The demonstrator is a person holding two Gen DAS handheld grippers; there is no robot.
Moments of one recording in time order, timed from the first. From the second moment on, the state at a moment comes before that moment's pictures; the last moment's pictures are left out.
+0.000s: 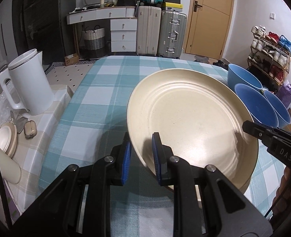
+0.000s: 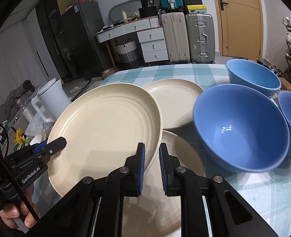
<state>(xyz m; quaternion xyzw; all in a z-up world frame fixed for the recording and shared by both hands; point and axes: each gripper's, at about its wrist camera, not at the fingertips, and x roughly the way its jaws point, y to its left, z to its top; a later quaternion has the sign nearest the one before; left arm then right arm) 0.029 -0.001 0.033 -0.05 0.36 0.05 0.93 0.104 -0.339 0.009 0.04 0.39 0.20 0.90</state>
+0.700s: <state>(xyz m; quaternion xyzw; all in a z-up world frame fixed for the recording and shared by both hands) 0.027 -0.032 0.007 -0.02 0.38 0.01 0.92 0.079 -0.375 -0.010 0.04 0.41 0.16 0.90</state>
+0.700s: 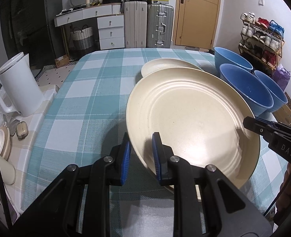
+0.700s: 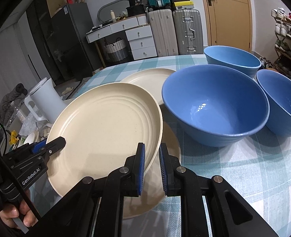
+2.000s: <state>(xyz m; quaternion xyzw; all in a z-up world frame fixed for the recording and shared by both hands) 0.038 -0.055 -0.040 0.06 0.41 0.01 0.91 0.071 -0.372 -0.037 -0.01 0.42 0.09 0.90</state>
